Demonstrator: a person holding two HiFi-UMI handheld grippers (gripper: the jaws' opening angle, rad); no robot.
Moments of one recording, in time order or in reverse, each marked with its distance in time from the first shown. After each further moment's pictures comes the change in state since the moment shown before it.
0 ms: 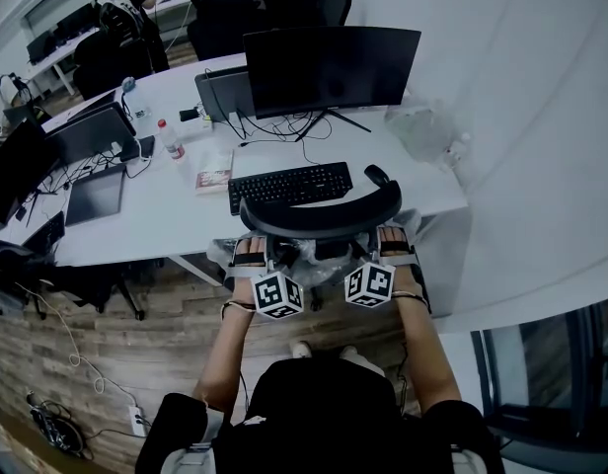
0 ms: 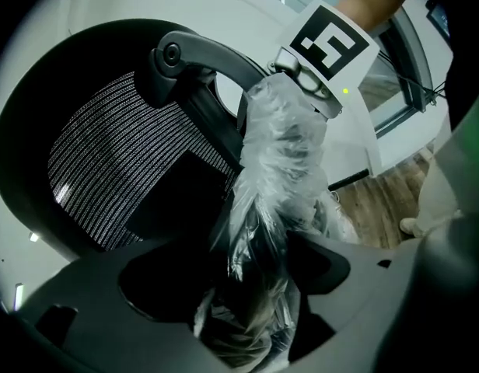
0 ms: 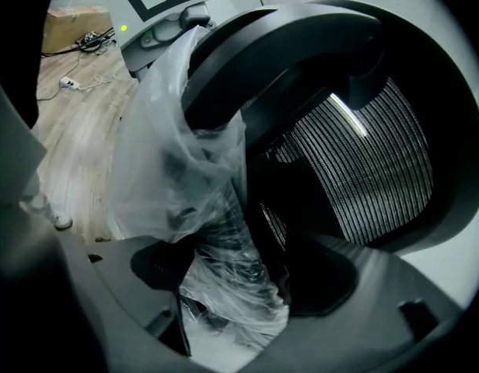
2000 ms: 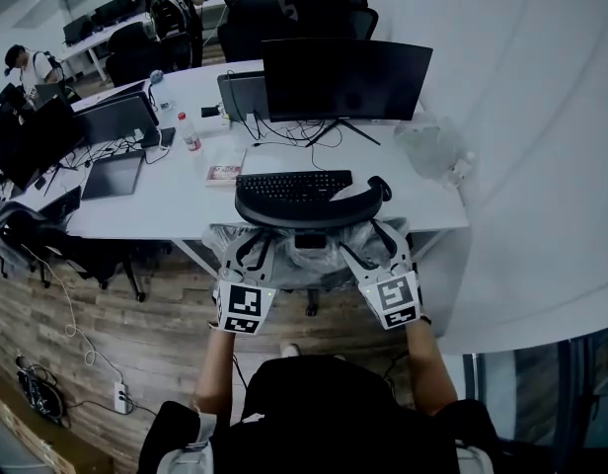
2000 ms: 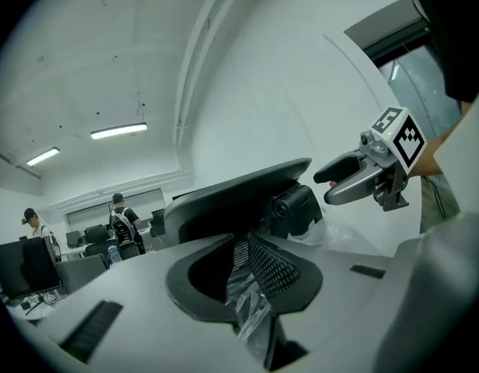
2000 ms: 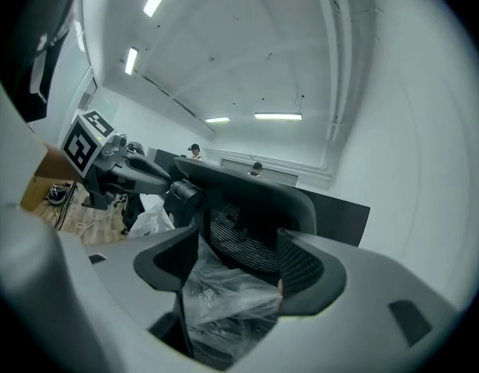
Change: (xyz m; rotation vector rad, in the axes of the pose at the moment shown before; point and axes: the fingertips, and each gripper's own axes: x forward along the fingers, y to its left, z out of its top) left arm -0.109 0.060 0.044 -0.705 -0.185 0.240; right arm -0.110 -0.076 0.018 0.739 -0.440 0.110
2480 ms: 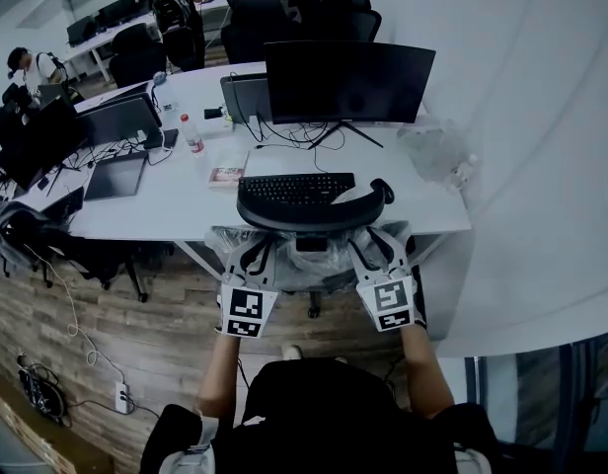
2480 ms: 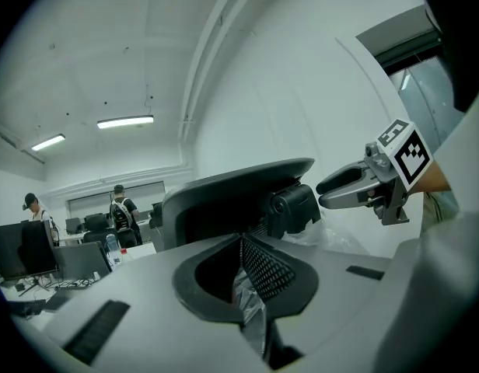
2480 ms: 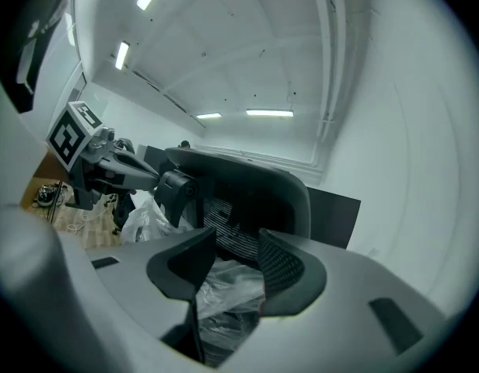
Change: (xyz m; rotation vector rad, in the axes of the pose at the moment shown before) left arm 0.001 -0.004 -0.008 -0.076 0.013 0.004; right arm 0.005 -0.005 -0.015 0.032 0.030 -0.069
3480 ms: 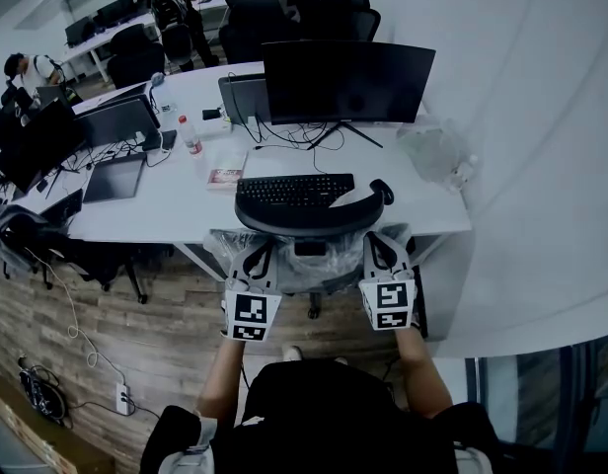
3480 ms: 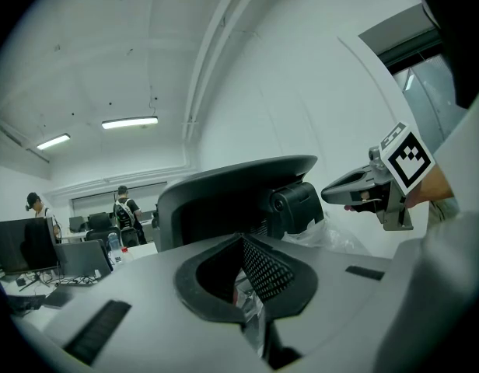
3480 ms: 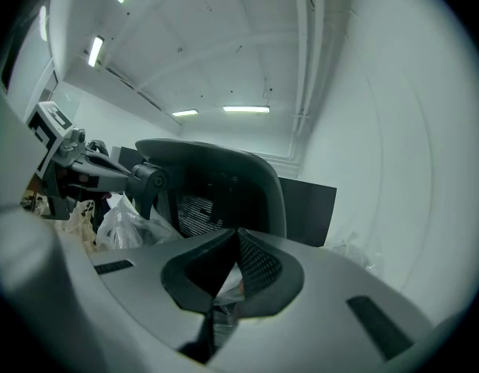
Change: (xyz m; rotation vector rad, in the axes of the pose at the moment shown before) left arm 0.006 -0.005 -0.003 -0.015 -0.013 0.027; right arm 0.000 -0.028 -0.018 0.097 0.025 -0.156
